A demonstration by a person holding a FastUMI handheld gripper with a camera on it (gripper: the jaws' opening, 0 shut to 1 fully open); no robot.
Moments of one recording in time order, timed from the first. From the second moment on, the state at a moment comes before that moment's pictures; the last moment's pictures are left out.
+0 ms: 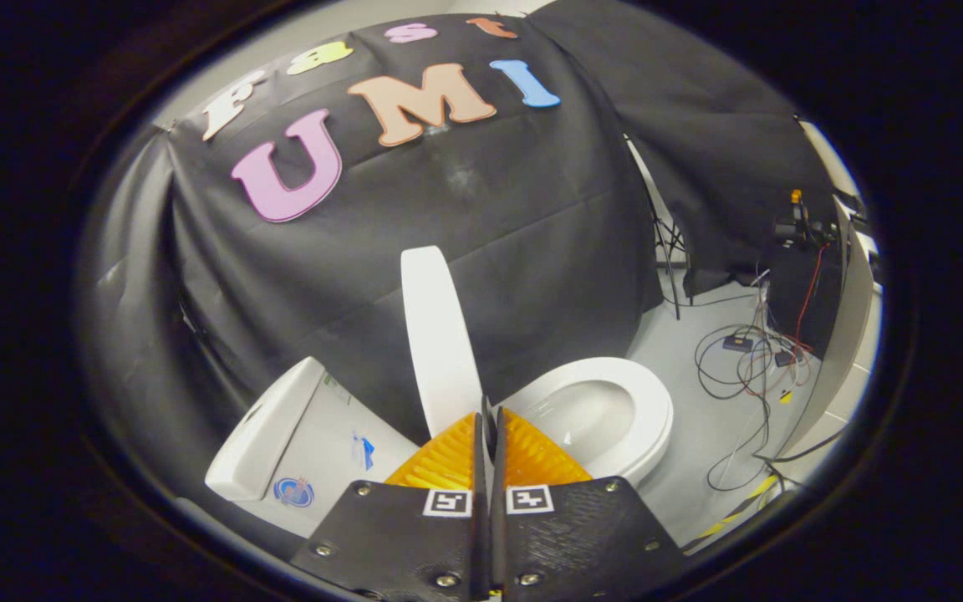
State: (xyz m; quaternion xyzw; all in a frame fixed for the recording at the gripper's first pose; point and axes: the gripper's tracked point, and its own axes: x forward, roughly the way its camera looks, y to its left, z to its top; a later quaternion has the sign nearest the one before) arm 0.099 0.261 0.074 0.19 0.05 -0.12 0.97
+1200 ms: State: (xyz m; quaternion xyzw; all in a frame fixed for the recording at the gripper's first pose) arm 0.099 0.353 0.078 0.06 0.06 -0.06 0.99
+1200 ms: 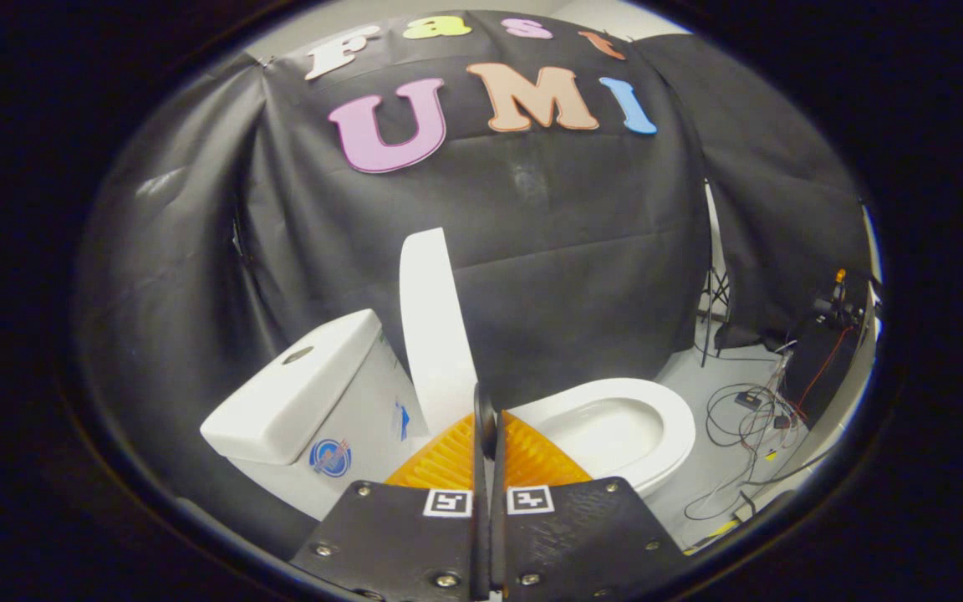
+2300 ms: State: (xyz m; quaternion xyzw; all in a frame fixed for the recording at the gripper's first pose) arm 0.101 0.411 0.072 -0.03 0.07 0.01 1.00
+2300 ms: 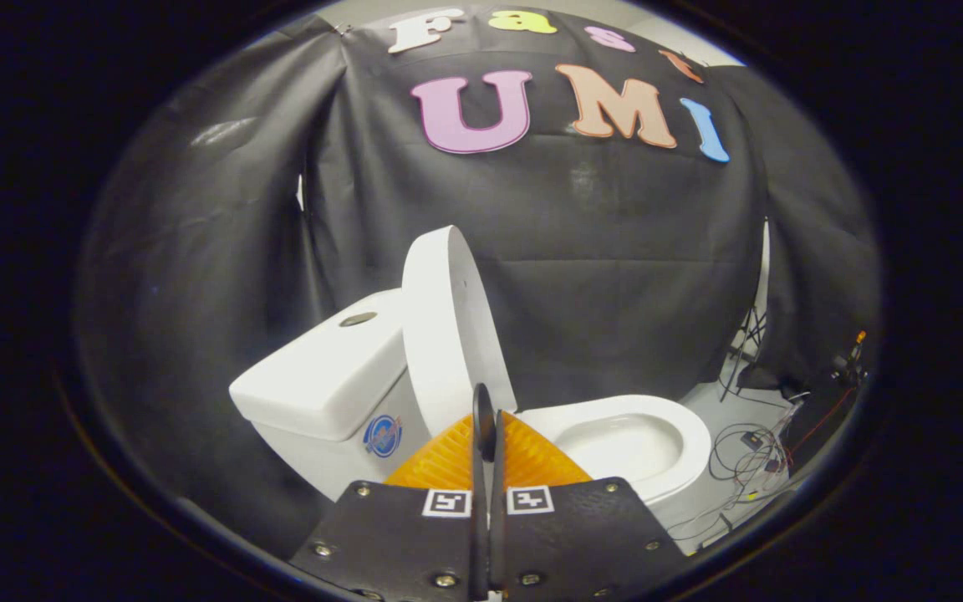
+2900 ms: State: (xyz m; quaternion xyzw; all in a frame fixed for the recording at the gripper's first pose) arm 0.098 0.432 0.065 -0.06 0.08 0.03 0.99
